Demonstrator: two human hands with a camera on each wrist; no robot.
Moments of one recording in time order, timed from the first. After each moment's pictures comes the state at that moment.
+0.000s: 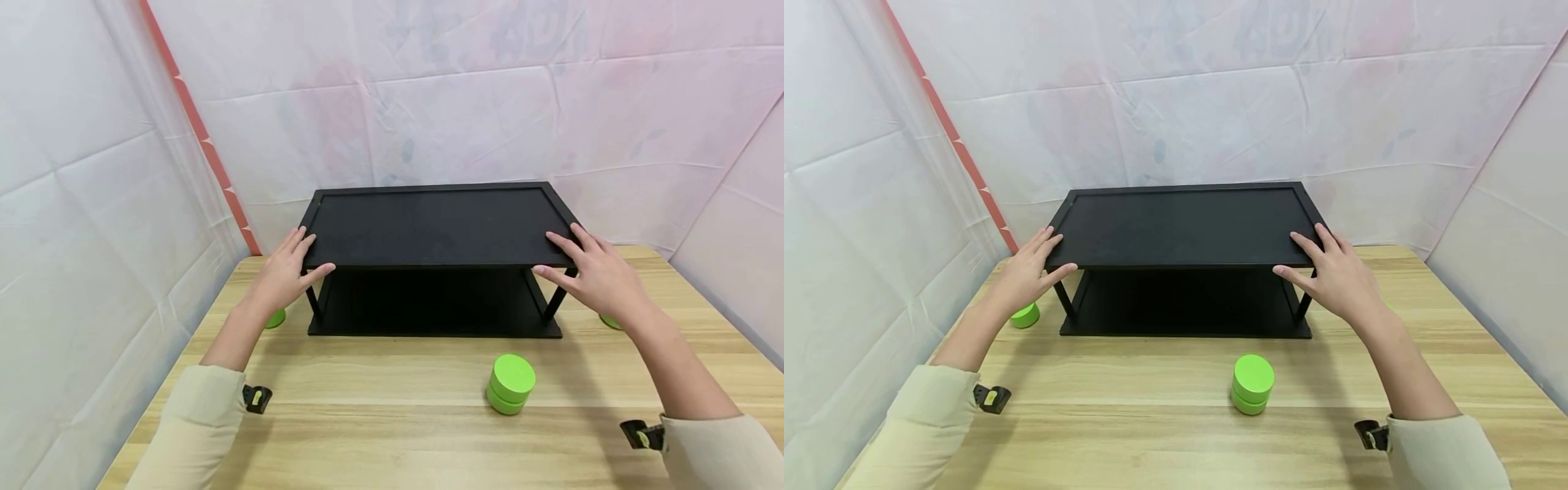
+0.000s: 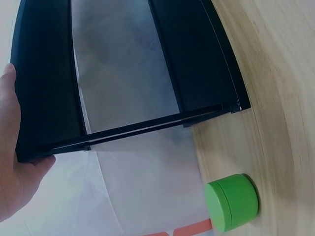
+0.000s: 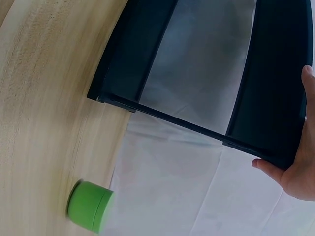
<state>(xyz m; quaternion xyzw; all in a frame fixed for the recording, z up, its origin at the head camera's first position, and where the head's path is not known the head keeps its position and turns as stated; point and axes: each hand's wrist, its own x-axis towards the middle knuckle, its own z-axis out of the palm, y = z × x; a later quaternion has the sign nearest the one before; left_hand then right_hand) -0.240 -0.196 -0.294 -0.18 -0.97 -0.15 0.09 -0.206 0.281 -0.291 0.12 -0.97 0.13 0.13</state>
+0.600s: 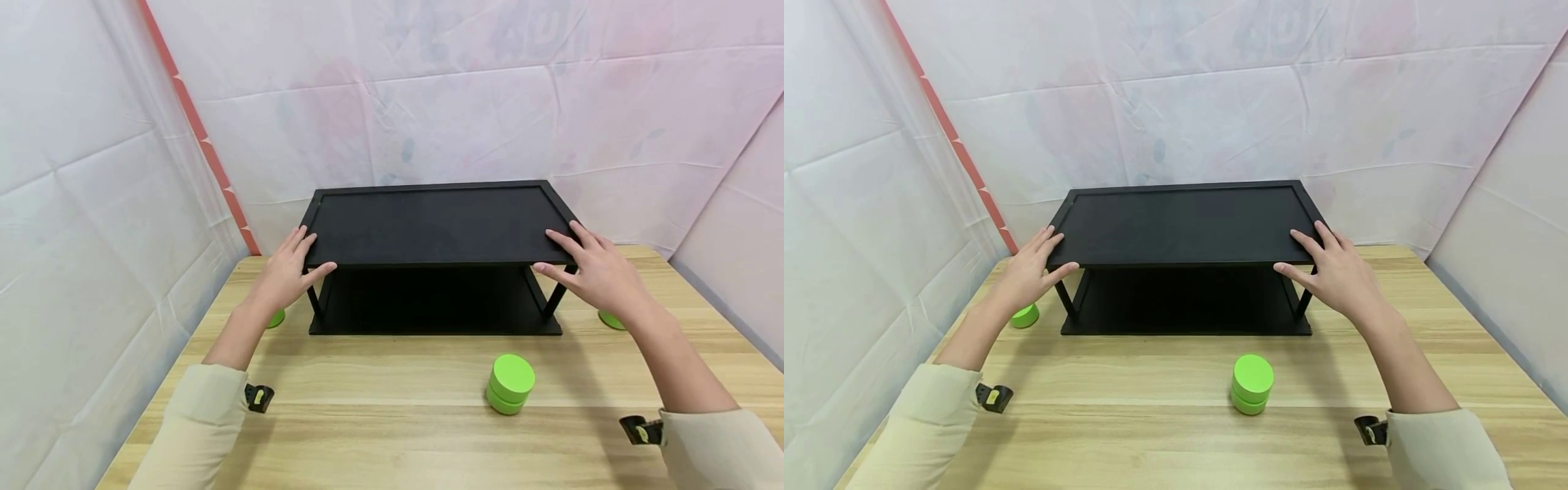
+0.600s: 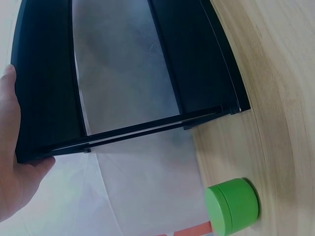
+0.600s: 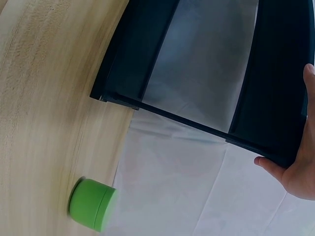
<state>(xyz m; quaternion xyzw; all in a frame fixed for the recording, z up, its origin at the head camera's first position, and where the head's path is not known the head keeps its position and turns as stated) -0.241 -0.194 -0.295 -0.17 -0.97 -0.15 0.10 -0.211 0.283 -0.292 0.12 -0.98 0.13 0.13</state>
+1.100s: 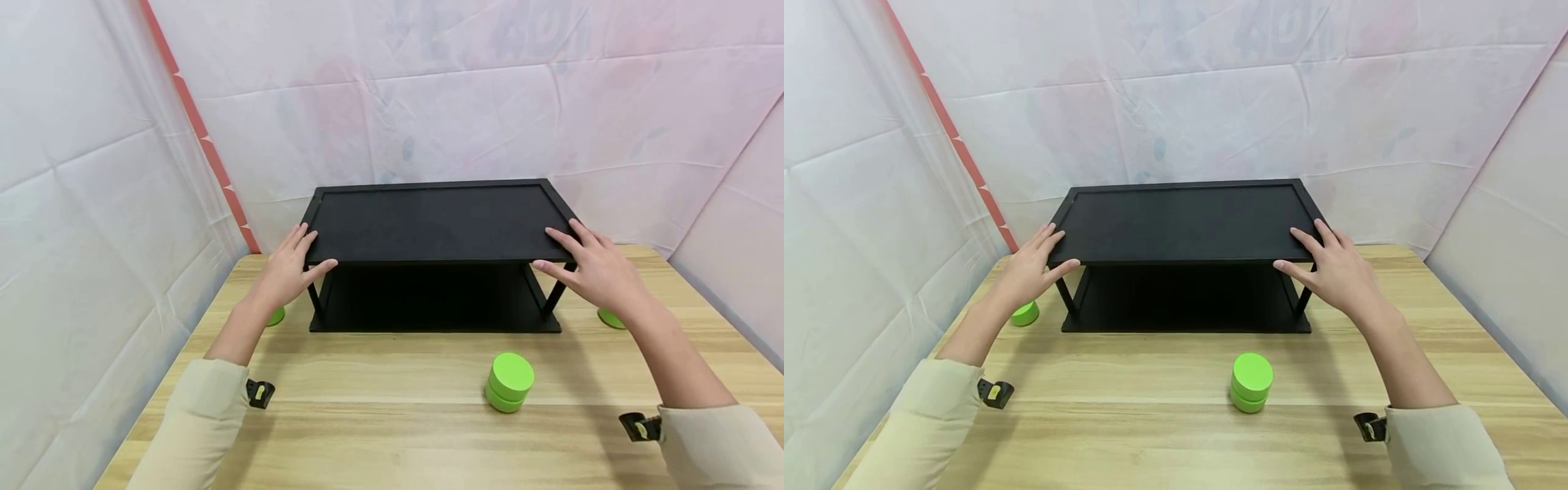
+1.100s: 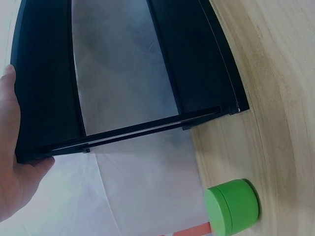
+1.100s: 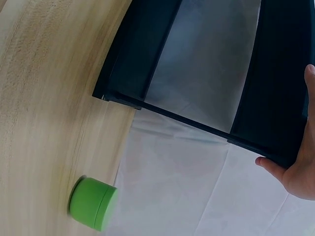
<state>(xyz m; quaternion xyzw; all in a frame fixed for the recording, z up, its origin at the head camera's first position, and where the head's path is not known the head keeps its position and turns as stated) -0.245 -0.192 -0.293 -0.18 -0.97 -0.15 0.10 -0.215 0.285 -0.291 0.12 -0.98 0.12 0.13</state>
